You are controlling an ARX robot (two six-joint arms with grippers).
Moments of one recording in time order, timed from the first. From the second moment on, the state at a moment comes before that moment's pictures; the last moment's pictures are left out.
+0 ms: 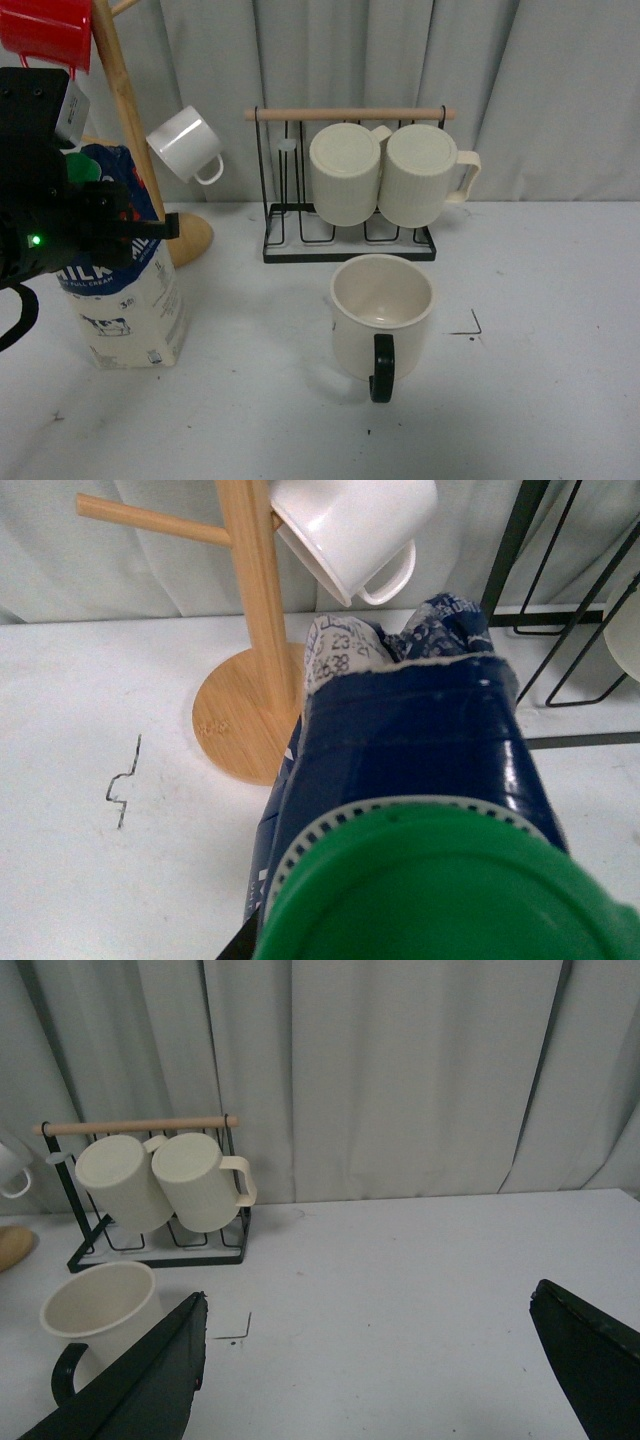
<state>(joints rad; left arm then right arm) -0.17 1.81 0.68 0.74 -0.18 -0.05 0.00 0.00 0.01 0.00 0.00 0.00</state>
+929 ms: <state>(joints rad) -0.45 1.75 0.74 0.73 -0.34 -0.07 0.00 0.00 0.01 0.00 0.00 0.00</state>
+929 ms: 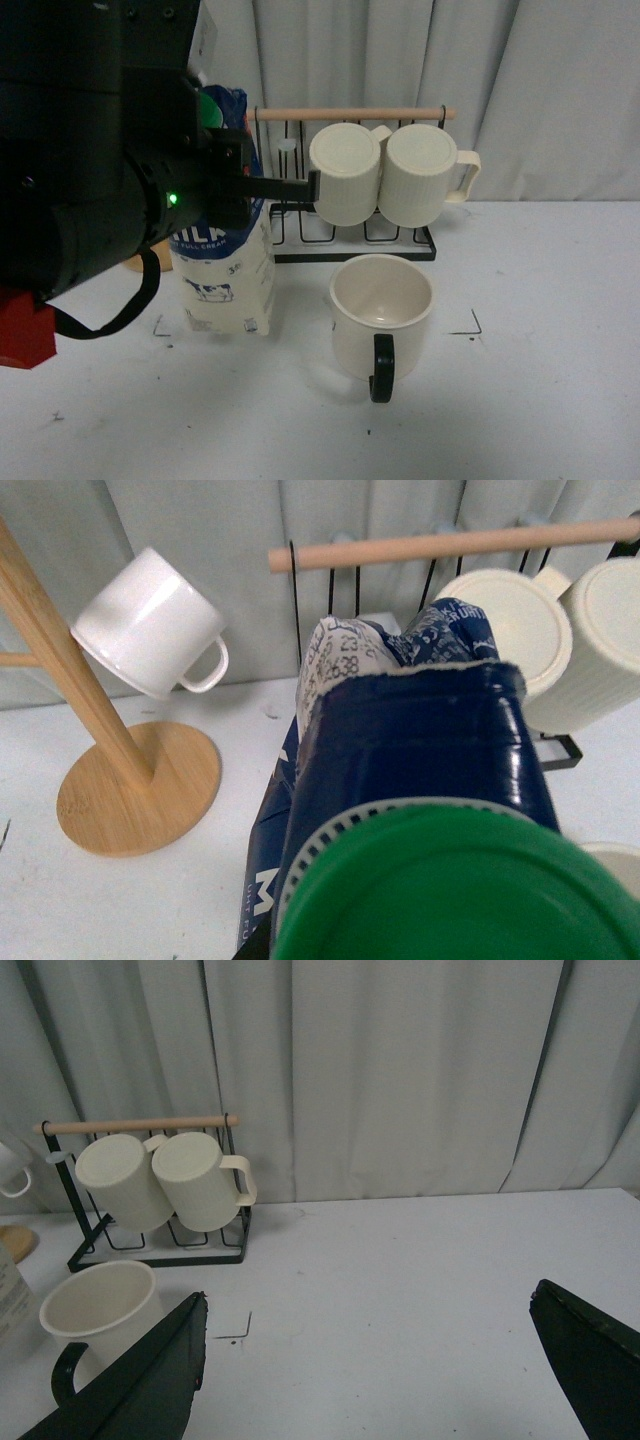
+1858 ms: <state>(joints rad) -0.55 1.89 0.78 0.79 -0.41 -0.10 0.00 0.00 0.01 0.00 0.00 0.00</state>
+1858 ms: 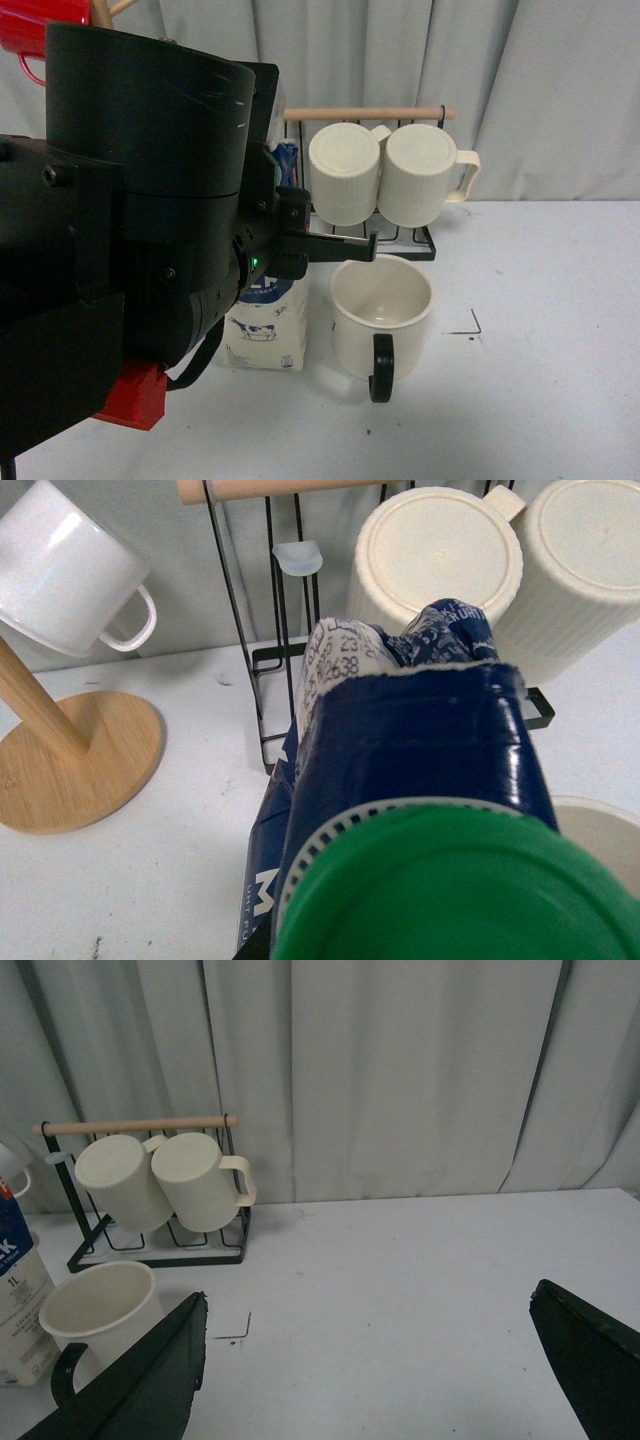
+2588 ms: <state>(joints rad) -0.49 1.75 0.74 0.76 -0.36 -0.15 0.00 0.00 0.01 0.00 0.00 0.00</state>
